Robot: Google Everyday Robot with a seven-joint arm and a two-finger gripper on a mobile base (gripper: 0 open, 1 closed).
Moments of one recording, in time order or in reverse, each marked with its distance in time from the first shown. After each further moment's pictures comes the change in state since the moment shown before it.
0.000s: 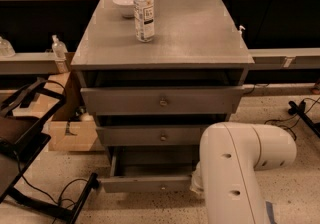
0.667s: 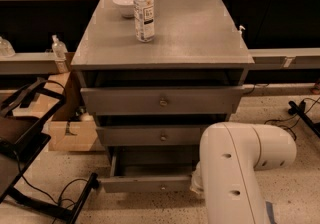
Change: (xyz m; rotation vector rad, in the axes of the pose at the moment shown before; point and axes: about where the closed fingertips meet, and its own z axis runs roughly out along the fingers) arm 0.000 0.000 0.000 0.000 0.000 0.000
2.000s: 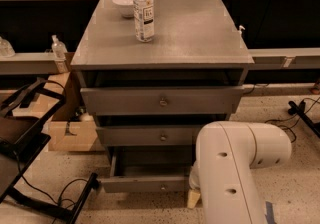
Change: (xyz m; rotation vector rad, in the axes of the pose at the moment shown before) arm -0.010 -0.005 0.000 -0.005 0.005 -0.030
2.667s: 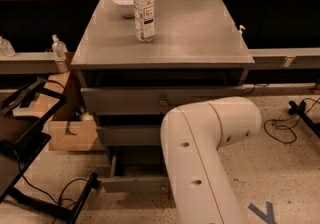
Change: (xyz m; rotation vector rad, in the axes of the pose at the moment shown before) arm -0.039 -0.034 -0.048 0.005 0.141 -0.110
